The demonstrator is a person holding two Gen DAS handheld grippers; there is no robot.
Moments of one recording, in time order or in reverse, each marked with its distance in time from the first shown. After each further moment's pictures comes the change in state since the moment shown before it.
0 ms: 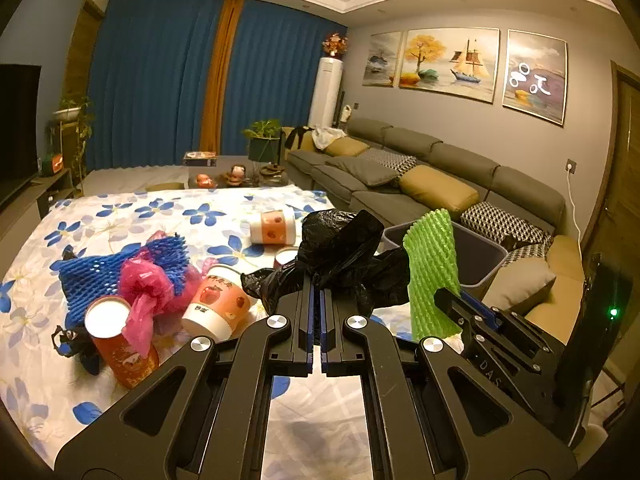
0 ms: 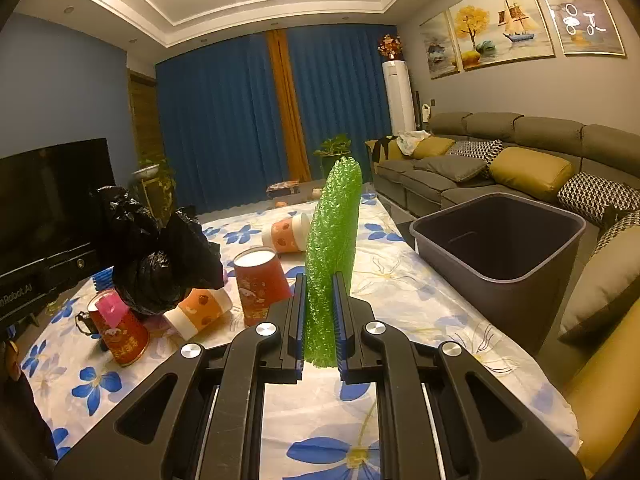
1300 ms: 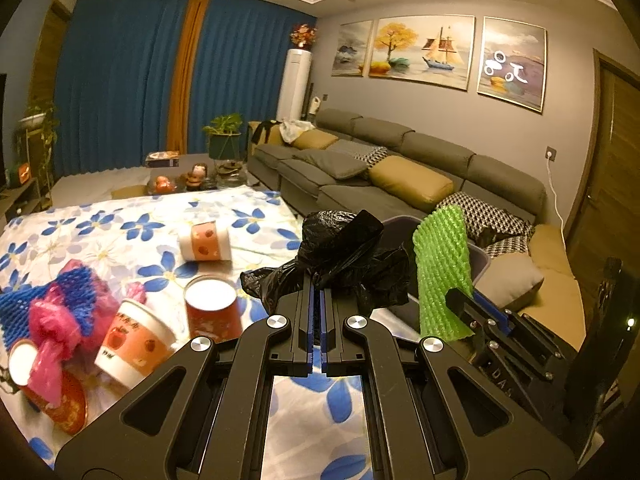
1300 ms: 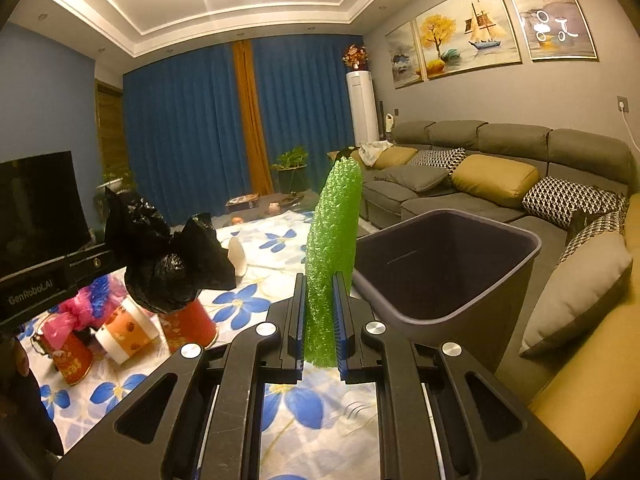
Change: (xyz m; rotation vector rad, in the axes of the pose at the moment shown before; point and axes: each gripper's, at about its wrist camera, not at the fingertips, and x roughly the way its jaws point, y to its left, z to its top) left arm 0.077 -0.055 0.023 0.046 0.028 -0.104; right arm 0.012 -0.071 0.023 0.029 -0.046 -0.124
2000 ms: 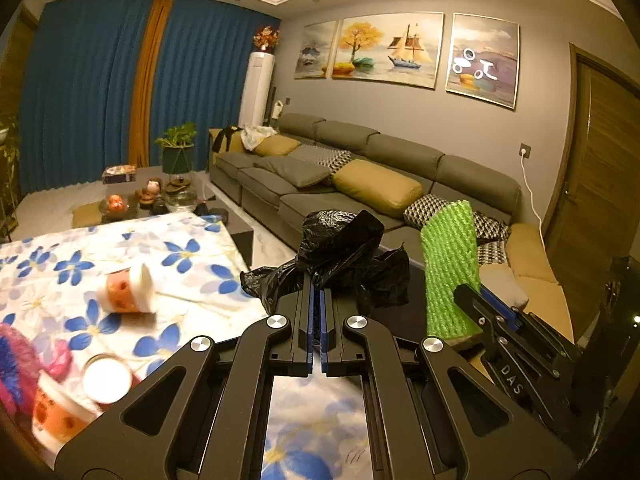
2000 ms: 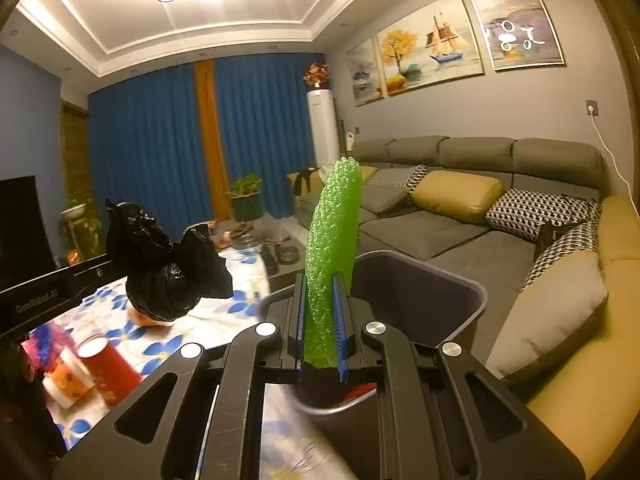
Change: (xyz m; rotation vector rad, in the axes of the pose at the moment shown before) left arm 0.092 -0.065 0.048 0.046 -0.009 -0.122; right arm 0.029 -0.077 0.042 0.038 -0.075 -0.140
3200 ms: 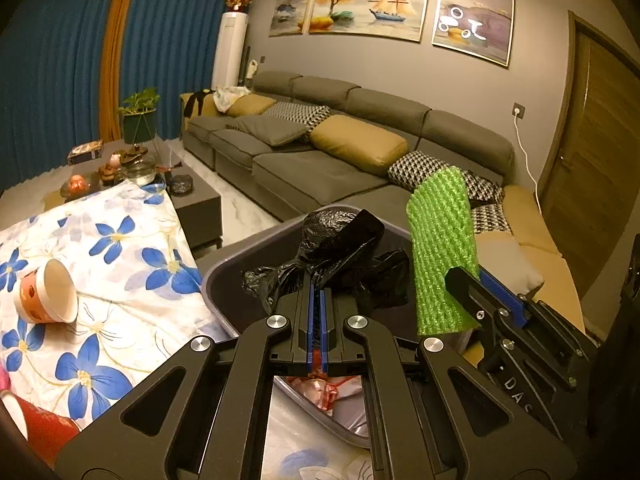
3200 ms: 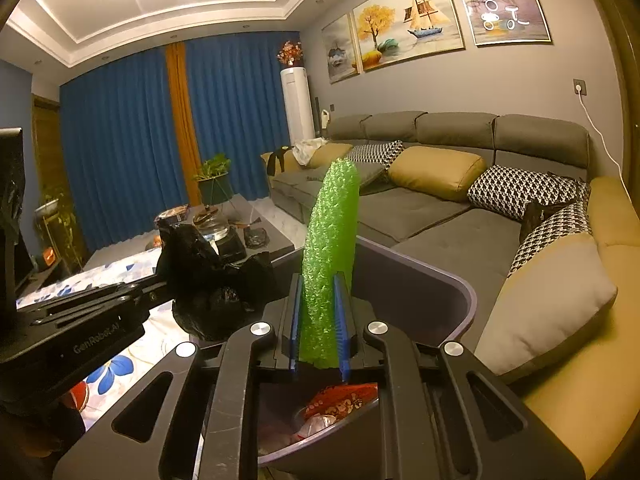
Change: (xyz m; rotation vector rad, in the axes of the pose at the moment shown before) left arm 0.116 -0.034 -0.009 0.037 0.158 -0.060; right arm 0.055 -0.030 -0.006 0.031 0.083 -0.076
